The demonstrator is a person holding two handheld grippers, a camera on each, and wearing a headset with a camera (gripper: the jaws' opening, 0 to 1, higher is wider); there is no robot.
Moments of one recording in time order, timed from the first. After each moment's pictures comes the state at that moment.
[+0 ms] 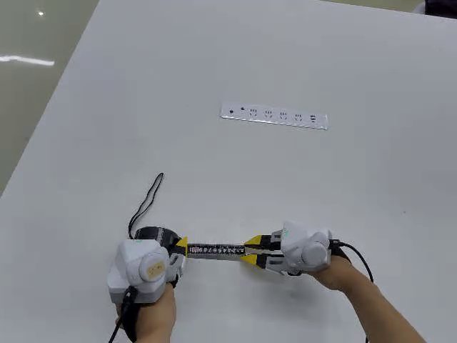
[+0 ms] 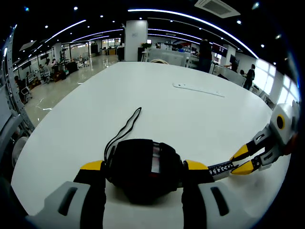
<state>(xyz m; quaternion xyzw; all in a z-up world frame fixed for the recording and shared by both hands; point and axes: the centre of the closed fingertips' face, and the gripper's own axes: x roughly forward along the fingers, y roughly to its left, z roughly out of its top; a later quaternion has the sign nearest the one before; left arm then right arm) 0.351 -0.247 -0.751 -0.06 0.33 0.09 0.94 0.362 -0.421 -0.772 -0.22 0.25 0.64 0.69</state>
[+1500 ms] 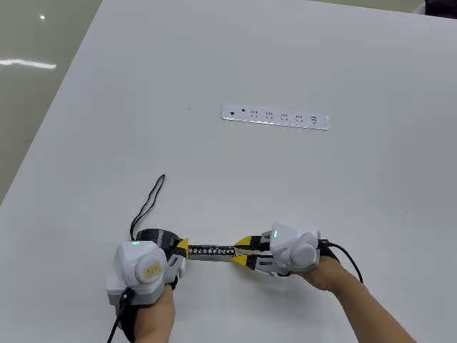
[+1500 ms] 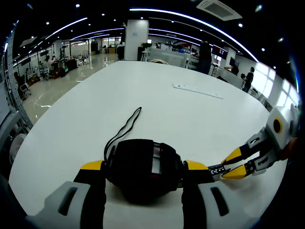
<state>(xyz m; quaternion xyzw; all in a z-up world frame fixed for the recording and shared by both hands) 0.350 -0.246 -0.750 -0.07 0.33 0.09 0.94 0.358 -0.398 -0.772 -0.21 0.24 0.65 0.69</state>
